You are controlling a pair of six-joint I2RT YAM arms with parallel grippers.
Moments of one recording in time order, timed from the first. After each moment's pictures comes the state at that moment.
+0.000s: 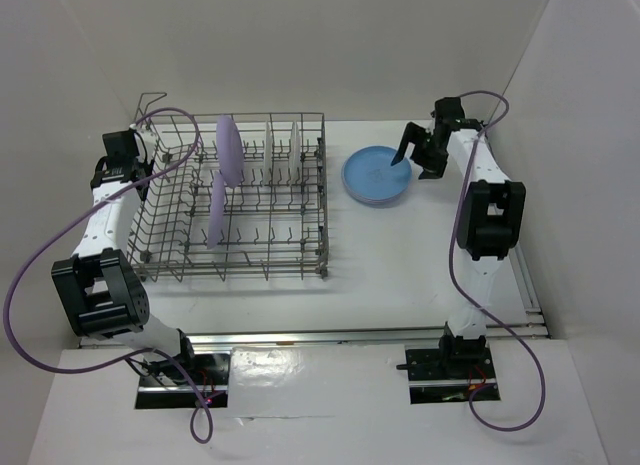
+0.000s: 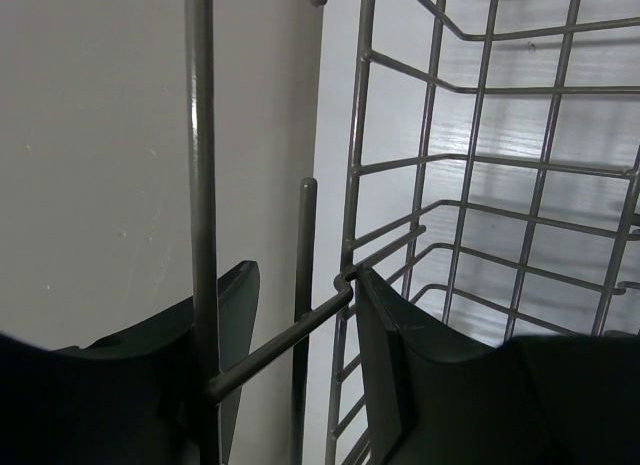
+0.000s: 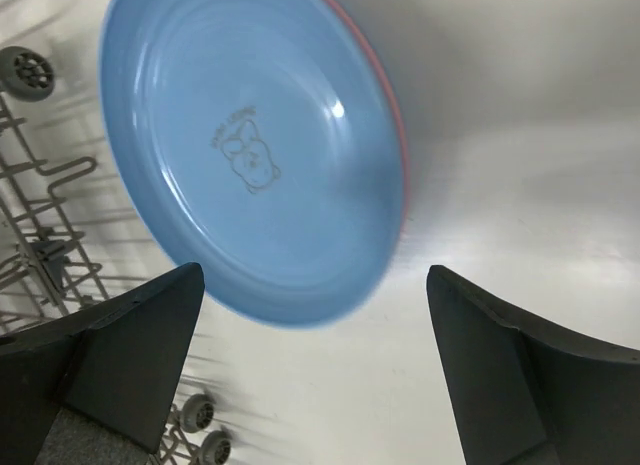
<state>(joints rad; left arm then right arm) 0.27 1.54 1.28 -0.47 -0.33 0.47 -0.02 2.15 1.88 -0.75 -0.29 0.39</state>
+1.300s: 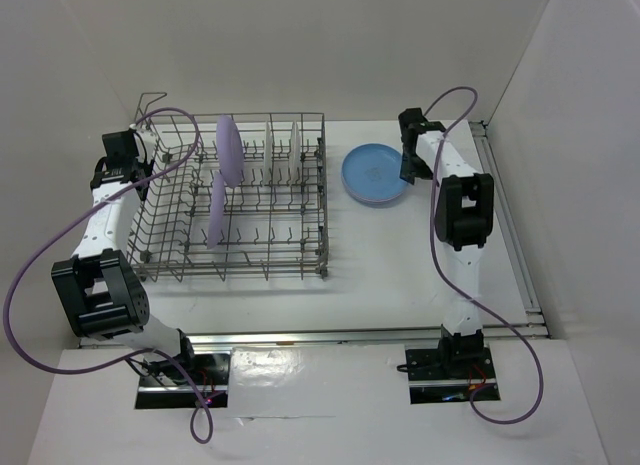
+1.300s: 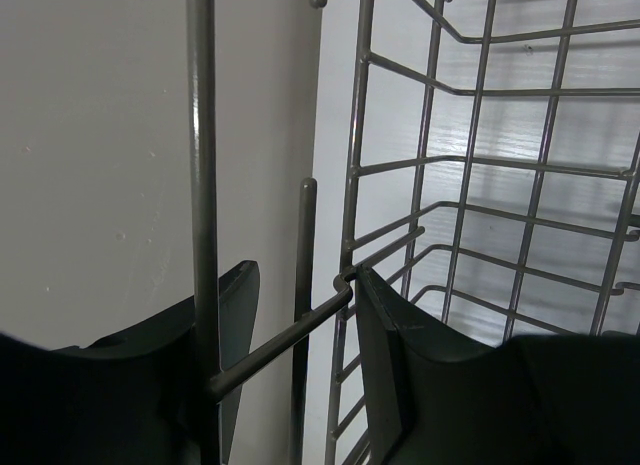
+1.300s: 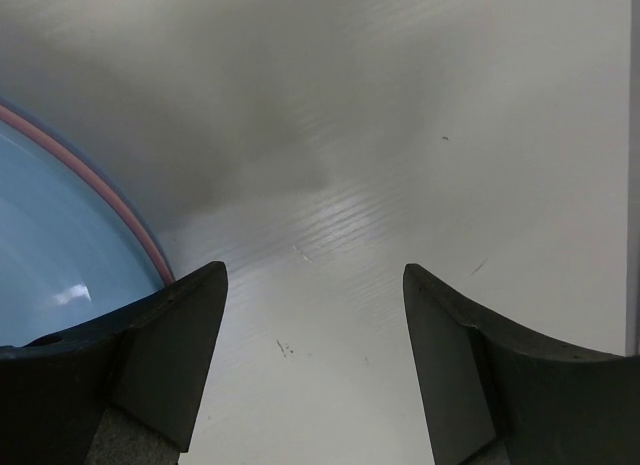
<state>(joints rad) 0.27 1.54 1.28 -0.47 -0.32 0.47 0.12 2.32 2.03 -0.94 0.49 0.33</state>
